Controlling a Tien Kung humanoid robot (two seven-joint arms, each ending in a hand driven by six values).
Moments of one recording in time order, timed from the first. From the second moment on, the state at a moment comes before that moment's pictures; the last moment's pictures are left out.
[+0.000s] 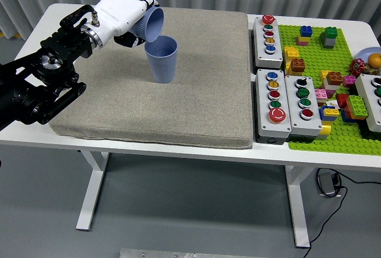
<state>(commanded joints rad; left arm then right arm) -0.99 0.37 -0.59 -0.83 2.19 0.30 -0.03 0.17 -0.04 2.21 0.21 -2.27 -0.02 -0.22</state>
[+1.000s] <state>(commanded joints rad) -0.50 0.17 -1.22 -1.05 1.28 0.36 -0.28 0.16 -0.04 2.24 0.21 -2.27 -0.01 -0.21</state>
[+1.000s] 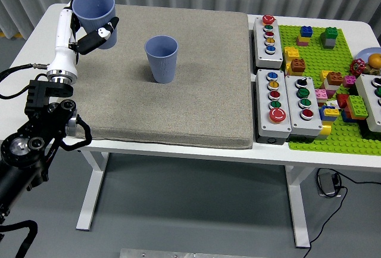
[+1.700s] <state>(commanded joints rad) -0.37 0.11 -1.13 -1.02 1.24 0.49 -0.42 0.14 -0.03 2.25 0.21 -2.27 -0.01 -0.21</state>
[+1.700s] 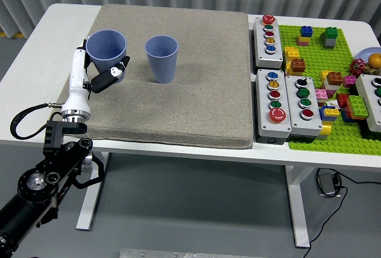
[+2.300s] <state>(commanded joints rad) -0.41 0.06 -1.09 -0.84 1.18 0.45 -0.48 0.15 -0.03 2.23 0.21 -2.27 -0.01 -0.21</state>
